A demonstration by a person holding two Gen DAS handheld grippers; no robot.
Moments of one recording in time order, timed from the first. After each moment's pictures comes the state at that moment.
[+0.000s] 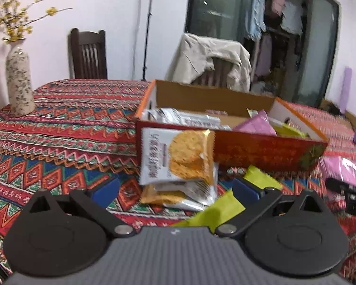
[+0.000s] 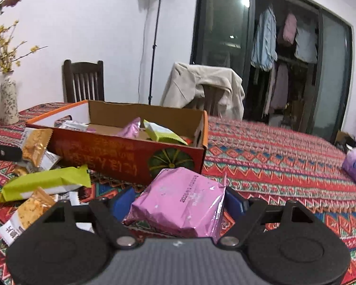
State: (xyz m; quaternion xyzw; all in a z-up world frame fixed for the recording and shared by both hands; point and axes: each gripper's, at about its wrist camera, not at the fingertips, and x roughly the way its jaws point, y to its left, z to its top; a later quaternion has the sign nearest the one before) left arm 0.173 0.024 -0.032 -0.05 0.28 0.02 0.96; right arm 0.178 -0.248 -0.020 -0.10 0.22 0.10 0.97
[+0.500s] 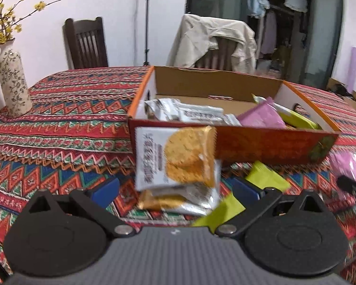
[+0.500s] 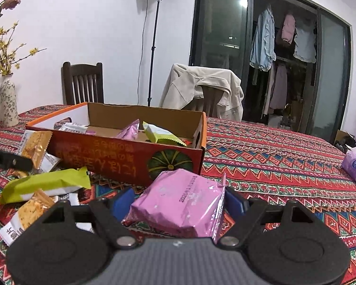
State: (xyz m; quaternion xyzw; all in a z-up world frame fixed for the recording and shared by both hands) left arm 0.204 0.017 -0.024 -0.03 0.33 0.04 0.94; right arm 0.178 -0.252 -0.020 -0.09 0.22 0.09 0.97
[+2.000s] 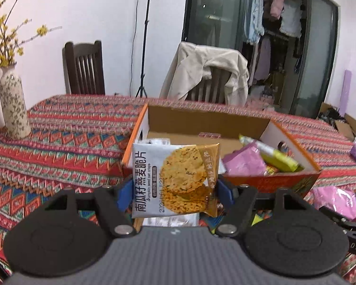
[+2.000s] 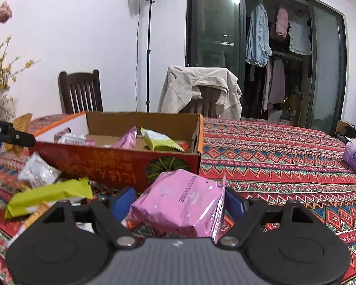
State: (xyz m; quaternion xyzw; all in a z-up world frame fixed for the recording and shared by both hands) left arm 0.193 0.012 0.022 -0.05 0.26 0.02 0.96; right arm 0.175 -0.262 -0.006 -0.05 0.22 0.10 0.97
